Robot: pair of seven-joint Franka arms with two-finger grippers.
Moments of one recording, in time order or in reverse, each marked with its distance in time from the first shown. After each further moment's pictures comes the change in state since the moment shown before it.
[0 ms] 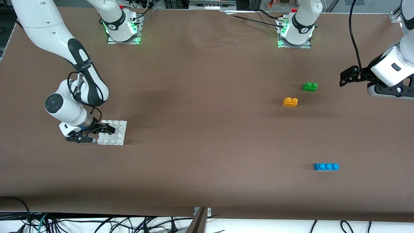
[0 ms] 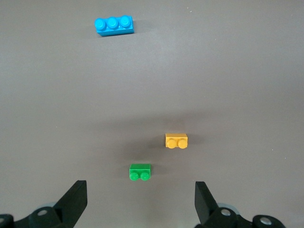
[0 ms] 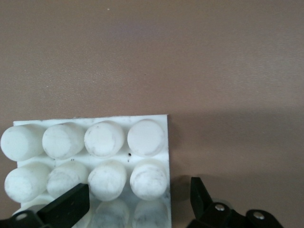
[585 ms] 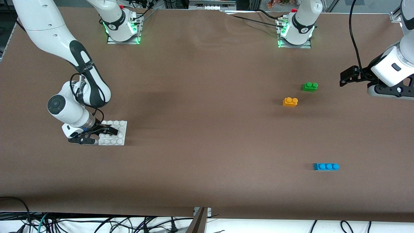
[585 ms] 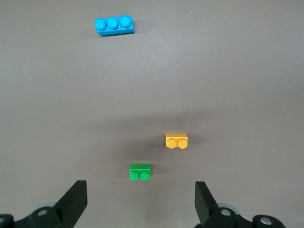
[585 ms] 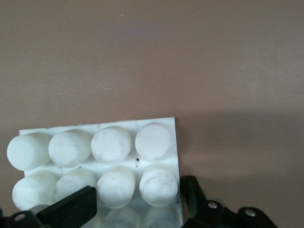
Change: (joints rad) left arm 0.000 0.000 0.001 0.000 0.000 0.000 0.000; right arm -0.002 0.013 0.023 0.018 0.022 0.005 0.002
